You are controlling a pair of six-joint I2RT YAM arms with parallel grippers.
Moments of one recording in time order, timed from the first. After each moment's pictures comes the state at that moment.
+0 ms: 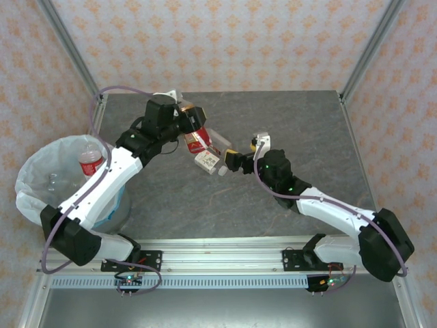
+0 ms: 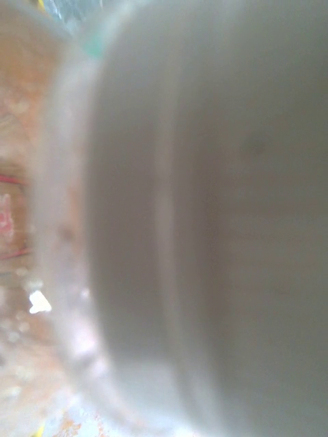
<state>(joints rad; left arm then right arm) -0.44 1.35 1.36 -0.50 -0.03 -0.66 0.69 1.20 0.62 0.32 0.09 0.36</state>
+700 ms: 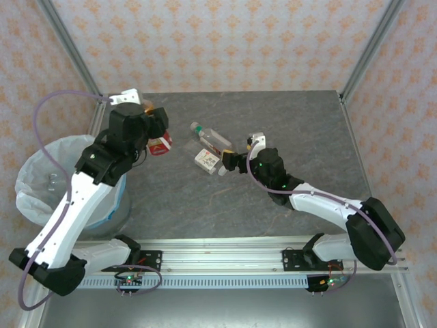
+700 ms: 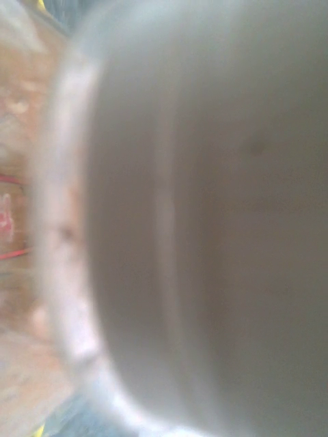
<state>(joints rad) -0.43 1.10 1.43 -0.76 -0.45 -0.48 0.69 1.30 0.64 0.37 0.10 0.38</state>
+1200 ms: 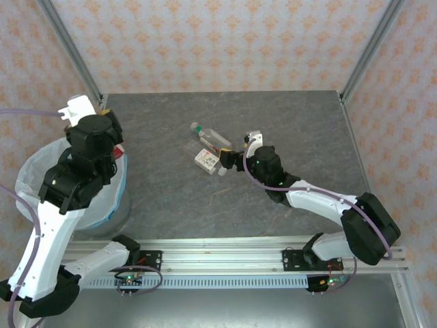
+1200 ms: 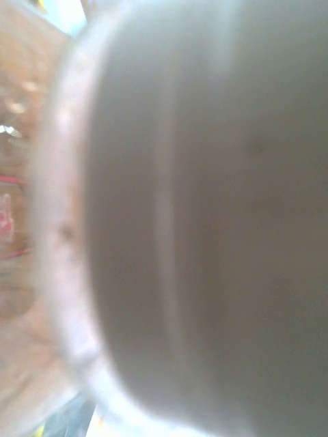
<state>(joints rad) -0.37 0.95 1.50 -0.94 -0.90 -0.35 0.69 1.34 0.67 0.39 0.09 0.38</state>
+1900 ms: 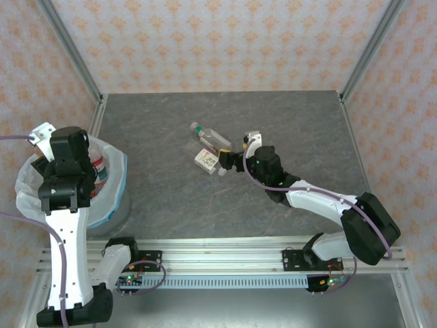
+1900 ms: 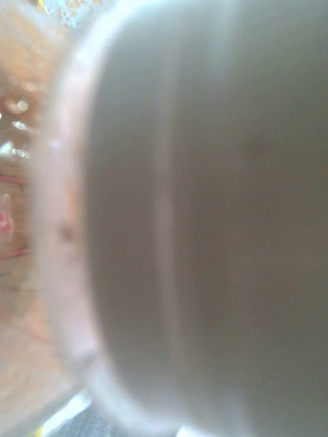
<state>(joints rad) 0.19 0.86 1.27 -0.98 -0.75 -0.30 0.69 1.35 0.67 0.39 0.06 0.38</state>
